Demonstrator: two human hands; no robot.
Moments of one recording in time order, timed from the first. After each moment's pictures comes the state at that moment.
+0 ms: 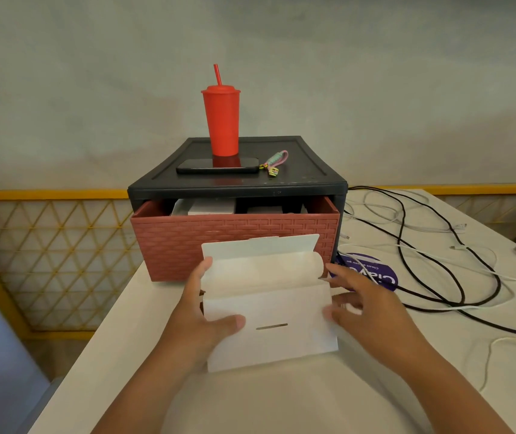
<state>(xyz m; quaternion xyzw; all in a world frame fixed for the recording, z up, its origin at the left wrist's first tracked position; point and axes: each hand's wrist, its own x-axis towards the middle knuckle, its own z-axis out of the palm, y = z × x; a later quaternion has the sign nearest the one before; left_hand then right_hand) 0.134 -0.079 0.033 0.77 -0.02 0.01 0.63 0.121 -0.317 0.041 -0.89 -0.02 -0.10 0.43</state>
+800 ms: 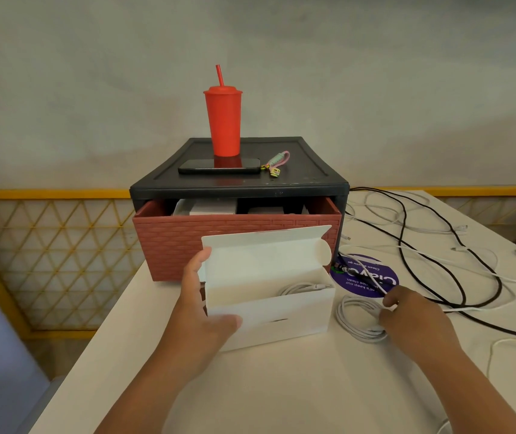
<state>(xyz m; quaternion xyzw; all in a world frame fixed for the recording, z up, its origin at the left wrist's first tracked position) 0.122 -0.088 0.049 0.78 -0.05 0.05 0.63 0.129 -0.354 0.033 -0.94 0.22 -0.06 0.26</state>
